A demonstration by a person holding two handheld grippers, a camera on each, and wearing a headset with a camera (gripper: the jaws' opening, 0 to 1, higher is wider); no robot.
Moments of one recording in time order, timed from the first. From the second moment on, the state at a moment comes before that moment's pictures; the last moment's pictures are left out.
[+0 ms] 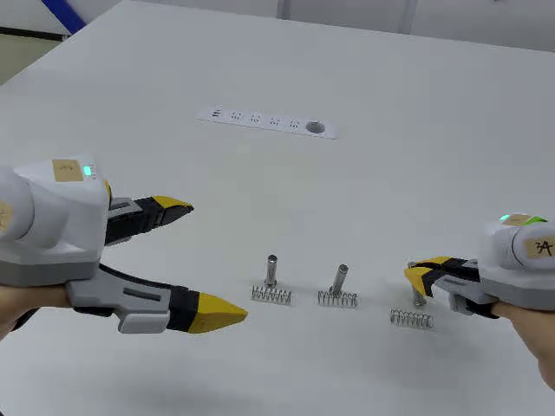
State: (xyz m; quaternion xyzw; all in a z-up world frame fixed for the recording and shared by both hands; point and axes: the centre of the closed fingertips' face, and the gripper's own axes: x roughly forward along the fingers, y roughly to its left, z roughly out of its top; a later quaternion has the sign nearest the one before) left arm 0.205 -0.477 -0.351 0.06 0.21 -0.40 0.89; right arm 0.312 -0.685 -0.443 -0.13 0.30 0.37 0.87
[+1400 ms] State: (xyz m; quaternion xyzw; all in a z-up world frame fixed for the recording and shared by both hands) left arm 0.199 -0.480 -0.343 0.05 0.21 -0.40 0.89; right arm 0.295 -0.702 -0.432 -0.09 0.25 0.36 0.90
